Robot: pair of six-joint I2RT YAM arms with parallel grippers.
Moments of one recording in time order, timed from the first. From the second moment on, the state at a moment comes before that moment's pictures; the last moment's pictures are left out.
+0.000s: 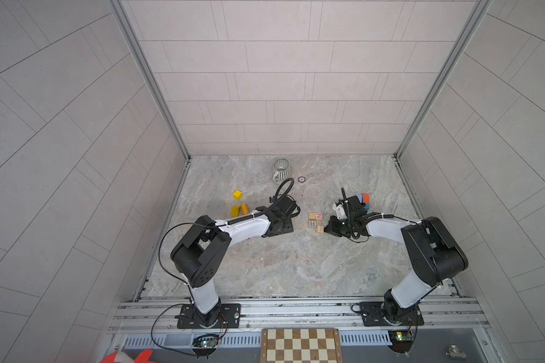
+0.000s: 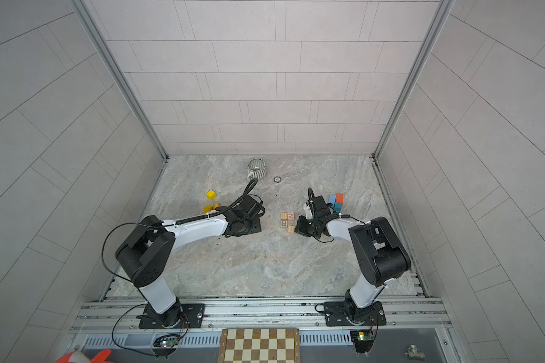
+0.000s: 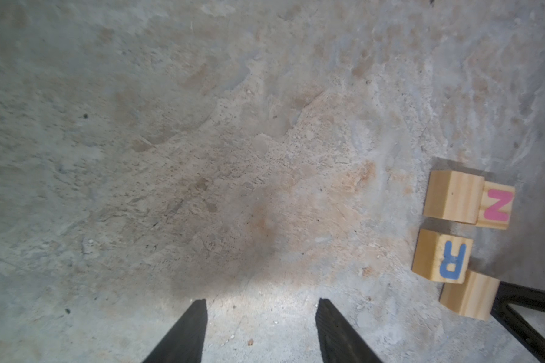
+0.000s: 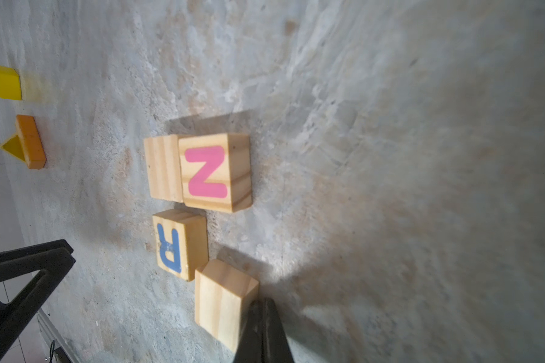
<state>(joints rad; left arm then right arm) -0.72 1.75 1.05 -0.44 -0.14 -0.86 0.29 1.64 0.74 -0.14 -0.39 0.59</state>
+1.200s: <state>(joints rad) -0.71 1.74 1.00 -0.42 -0.13 -0.86 0.41 1.49 0.65 -0.19 -0.30 0.61</state>
